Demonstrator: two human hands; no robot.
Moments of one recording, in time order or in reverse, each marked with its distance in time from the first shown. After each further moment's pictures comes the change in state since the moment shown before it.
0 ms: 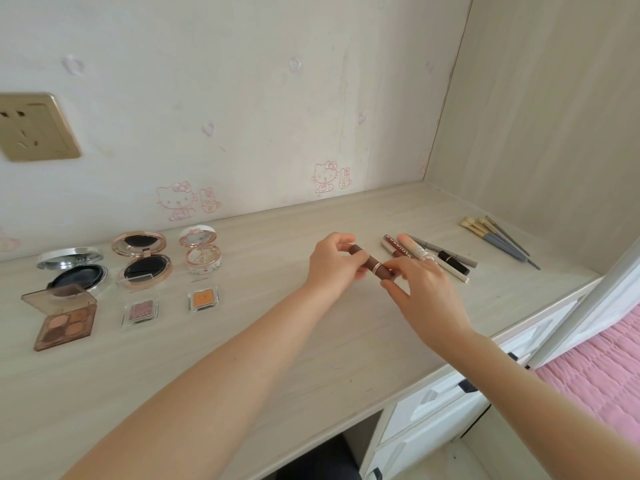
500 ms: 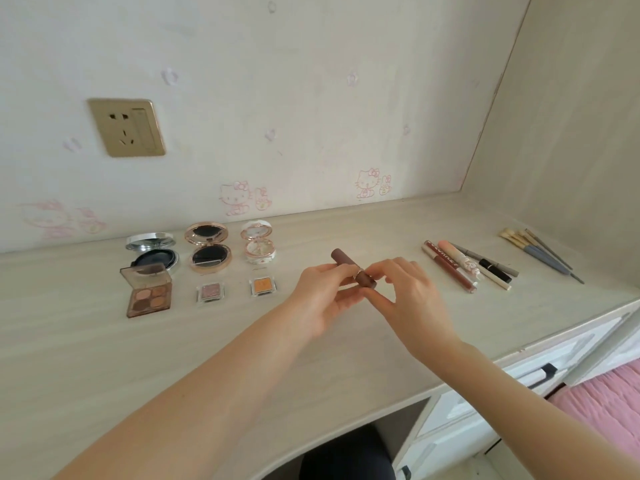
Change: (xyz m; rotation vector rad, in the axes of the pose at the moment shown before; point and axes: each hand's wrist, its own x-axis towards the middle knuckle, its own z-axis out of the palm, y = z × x) left_hand -0.061 0.003 -0.094 -0.467 -0.113 -0.284; right_hand -0.017 -0.091 0.022 0.108 0.042 -0.185
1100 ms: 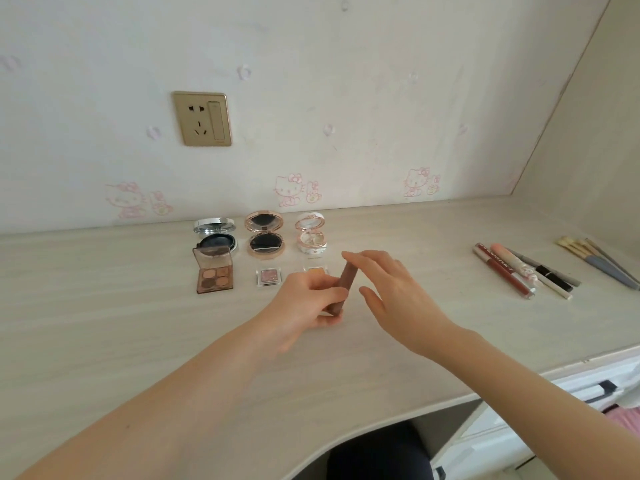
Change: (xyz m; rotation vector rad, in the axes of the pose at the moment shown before) left_hand -0.062 0.018 -0.094 0.406 0.034 0.127; right_hand 0.013 -0.066 0.035 0.040 -0.307 -0.240
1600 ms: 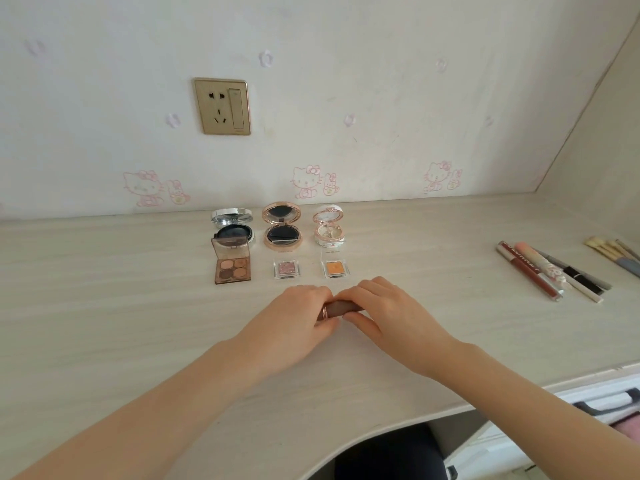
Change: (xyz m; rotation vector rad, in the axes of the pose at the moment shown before) left_hand -0.027 -0.017 -0.037 1.099 0.053 0.395; right_hand 0.000 -0.024 0.023 -0.054 -0.148 -0.153
